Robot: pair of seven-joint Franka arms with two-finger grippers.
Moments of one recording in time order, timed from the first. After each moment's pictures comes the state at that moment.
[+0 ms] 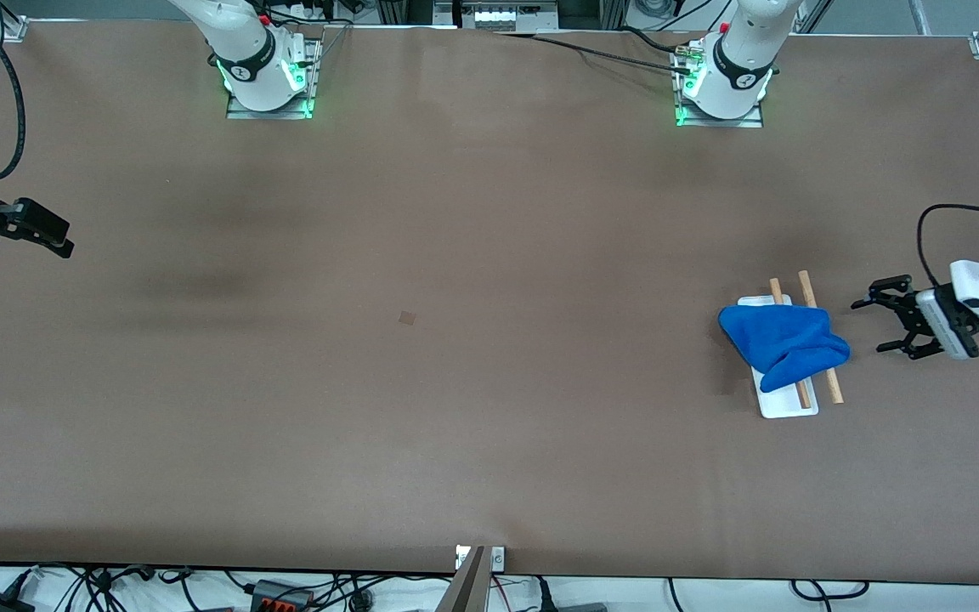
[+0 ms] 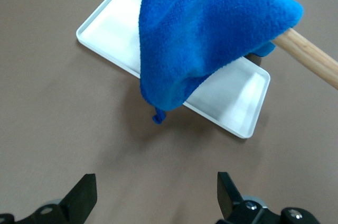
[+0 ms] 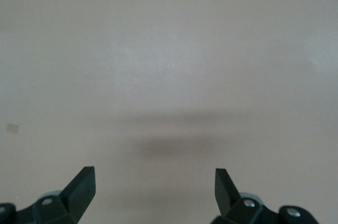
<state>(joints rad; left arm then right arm) 0.85 0.62 -0.42 -1.78 -0.25 2.13 1.58 0.01 0.05 -0.06 -1.63 -0.05 1.76 -0.01</state>
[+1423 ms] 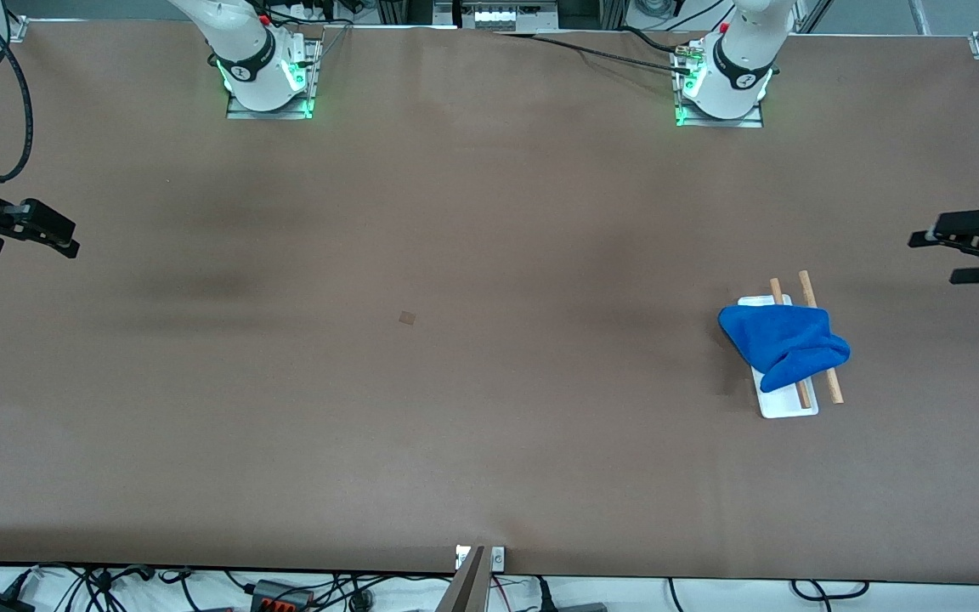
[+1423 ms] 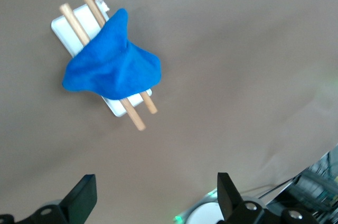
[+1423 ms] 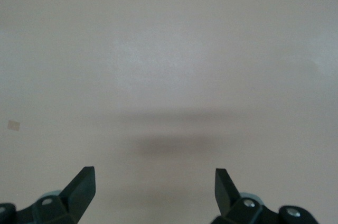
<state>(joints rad) 0.59 0.40 -0.46 -1.29 -0.10 1.30 0.48 0.01 0.06 -0.05 -1.63 -0.05 1.76 -0.02</state>
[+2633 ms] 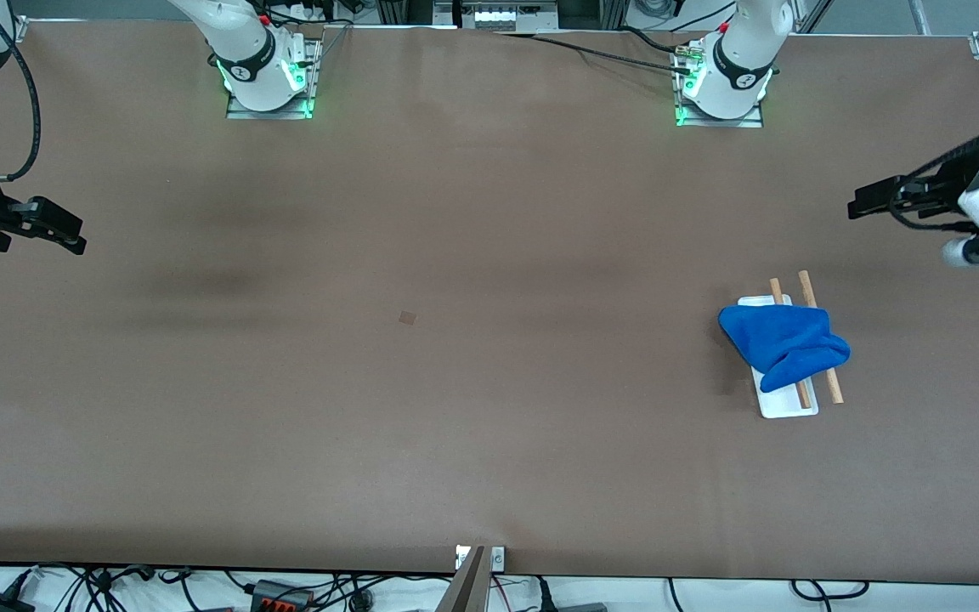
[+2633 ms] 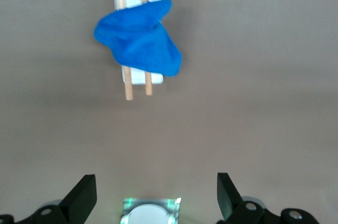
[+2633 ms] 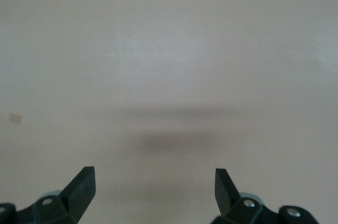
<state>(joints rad) 0.23 0.07 -0.24 -1.53 -0.04 1.42 -0.14 0.02 0.06 -0.05 -1.63 -0.05 1.73 -0.02</state>
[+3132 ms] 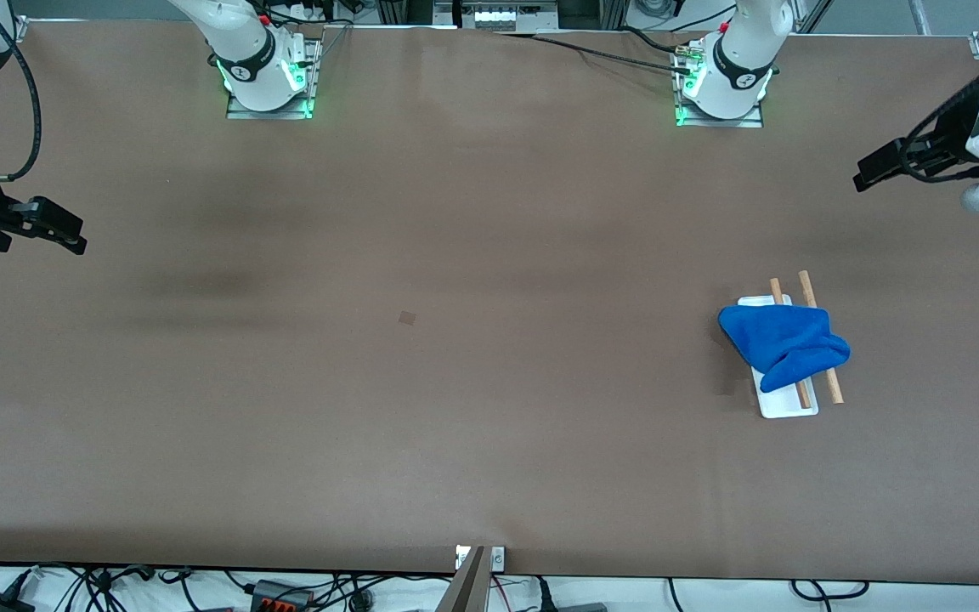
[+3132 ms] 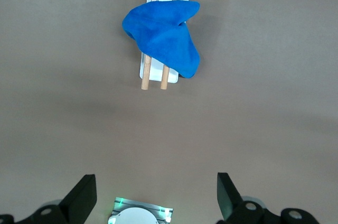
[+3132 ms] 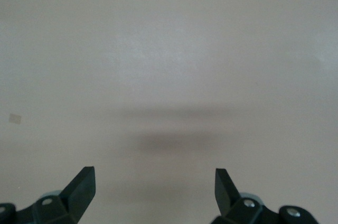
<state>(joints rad) 0.23 -0.10 -0.23 -1.70 -0.04 1.49 -0.22 0.02 0.06 -0.05 -1.63 -0.05 1.73 -0.02</state>
